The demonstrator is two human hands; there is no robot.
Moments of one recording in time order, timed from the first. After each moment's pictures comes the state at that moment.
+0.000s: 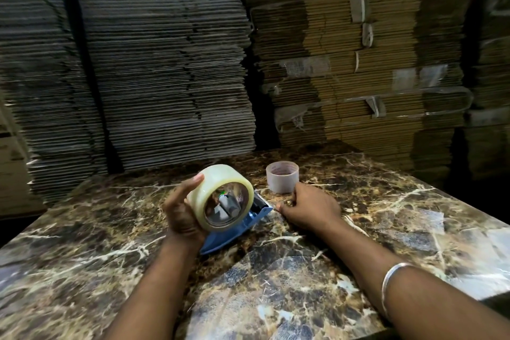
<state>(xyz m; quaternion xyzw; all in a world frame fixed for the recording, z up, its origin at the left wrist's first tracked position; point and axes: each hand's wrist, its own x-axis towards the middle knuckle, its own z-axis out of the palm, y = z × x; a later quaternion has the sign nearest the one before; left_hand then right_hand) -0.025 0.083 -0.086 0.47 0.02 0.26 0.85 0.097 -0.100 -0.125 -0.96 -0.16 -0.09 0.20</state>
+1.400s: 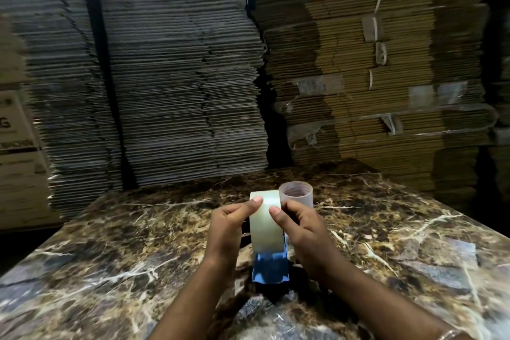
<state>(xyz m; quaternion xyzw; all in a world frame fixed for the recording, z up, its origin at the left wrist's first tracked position) -0.017 0.050 -0.082 0.66 0.07 0.23 0.72 0.040 -0.085 -0.105 -0.65 -0.34 0.00 0.68</state>
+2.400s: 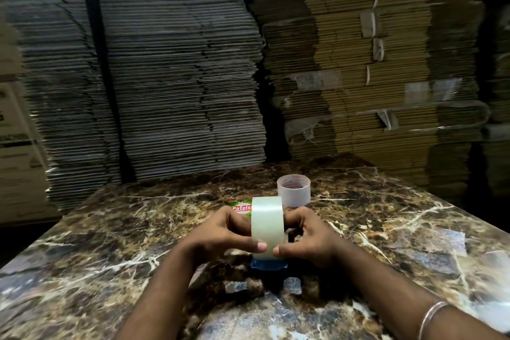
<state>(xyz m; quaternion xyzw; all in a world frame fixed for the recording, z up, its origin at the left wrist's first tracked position) -0.030 0.091 -0.081 0.83 -0.10 -0.01 0.54 0.059 -0.104 -0.118 -0.72 -0.43 0.08 0.54</state>
